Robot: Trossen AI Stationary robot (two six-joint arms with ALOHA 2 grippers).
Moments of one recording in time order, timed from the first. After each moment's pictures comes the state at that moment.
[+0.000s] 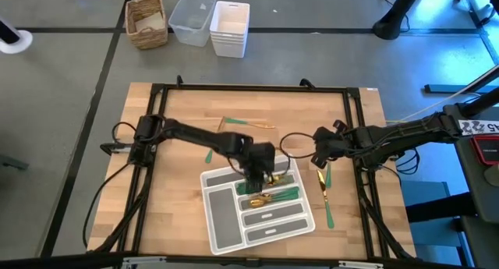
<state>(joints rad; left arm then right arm) -0.10 2.02 1.59 -0.58 0.25 -0.20 0.17 1.06 0.83 -1.02 0.48 0.66</state>
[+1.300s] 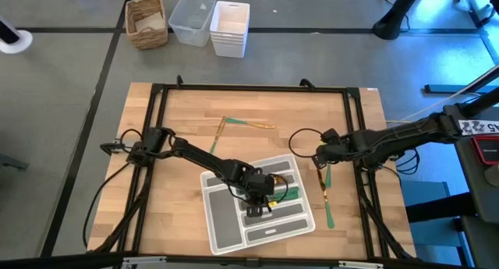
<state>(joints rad) -0.24 2.13 1.54 -0.45 0.03 -0.31 0.17 1.06 0.69 -1.05 0.27 1.21</state>
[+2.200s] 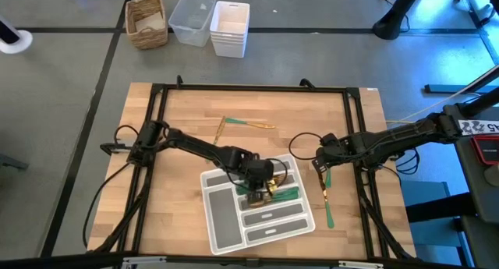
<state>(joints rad) -0.18 2.05 1.54 -0.54 -0.02 -0.29 0.17 1.06 0.63 -0.99 0.19 1.20</state>
